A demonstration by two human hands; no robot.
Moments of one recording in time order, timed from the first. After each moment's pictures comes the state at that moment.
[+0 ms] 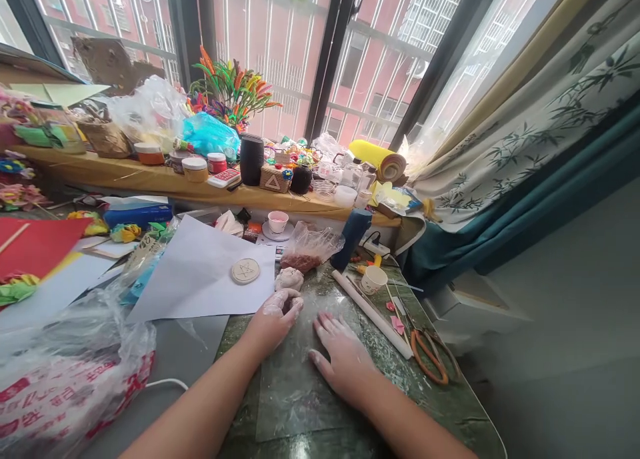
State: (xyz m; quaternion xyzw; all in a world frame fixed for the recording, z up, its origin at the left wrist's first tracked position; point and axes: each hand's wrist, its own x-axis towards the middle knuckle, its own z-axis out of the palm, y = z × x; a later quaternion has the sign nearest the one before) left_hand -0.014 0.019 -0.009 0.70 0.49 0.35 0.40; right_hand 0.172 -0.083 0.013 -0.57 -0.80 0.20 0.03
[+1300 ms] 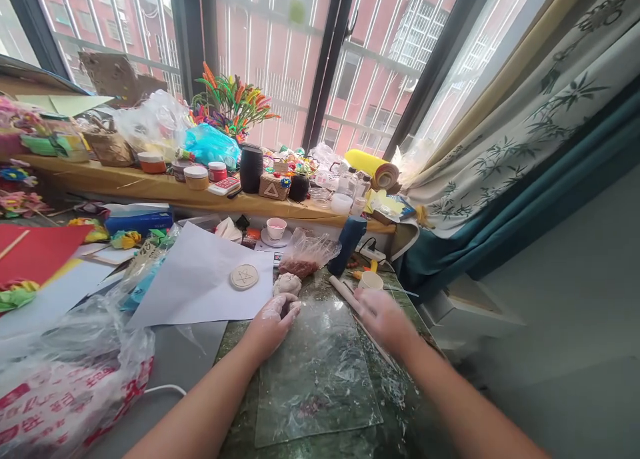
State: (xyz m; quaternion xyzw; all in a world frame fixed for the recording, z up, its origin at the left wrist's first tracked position) left_hand -0.015 0.022 -0.012 0.70 0.49 0.35 0.38; right_hand 0.270 -0.032 0.050 -0.66 -0.74 0.07 0.06
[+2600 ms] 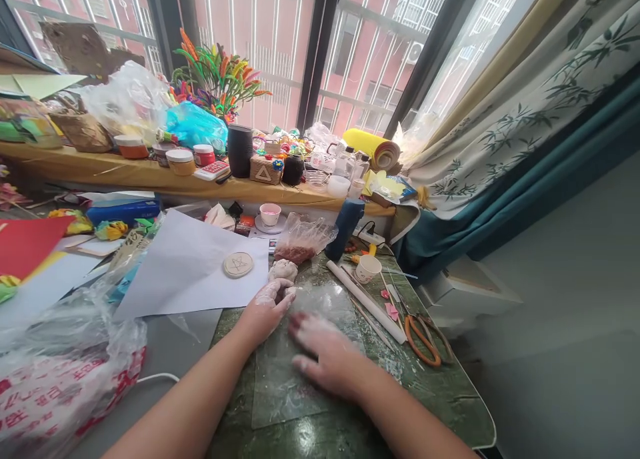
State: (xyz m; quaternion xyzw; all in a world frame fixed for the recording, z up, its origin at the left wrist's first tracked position) left_hand -0.014 0.028 -0.015 0.70 0.49 0.35 0.38; right_hand 0.191 -0.073 0.017 -0.49 -0.83 0.26 0.07
